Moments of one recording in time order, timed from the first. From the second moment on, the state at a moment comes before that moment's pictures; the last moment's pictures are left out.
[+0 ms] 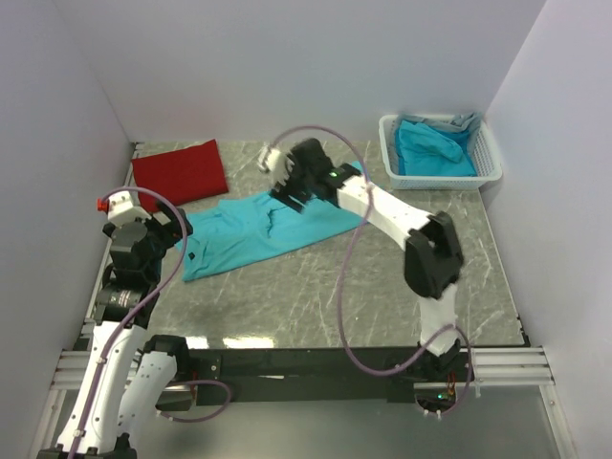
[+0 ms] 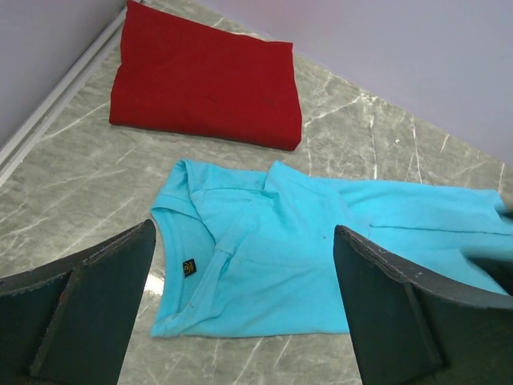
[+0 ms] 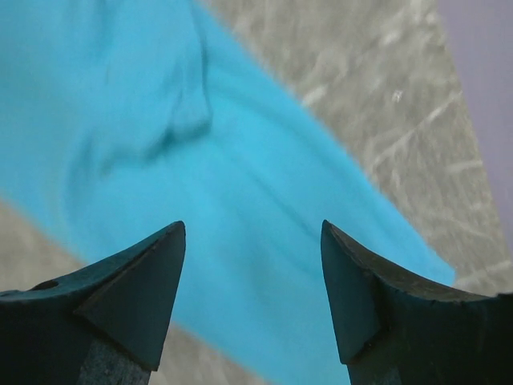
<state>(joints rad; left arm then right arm) -0.09 0.60 0.73 -0.36 -0.31 -0.42 0.70 2.05 1.84 -0.50 -0.05 -0.51</state>
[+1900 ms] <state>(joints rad) -0.09 0.62 0.73 -0.36 -0.26 -0.42 0.33 1.82 1.09 -0.42 0.05 -1.27</state>
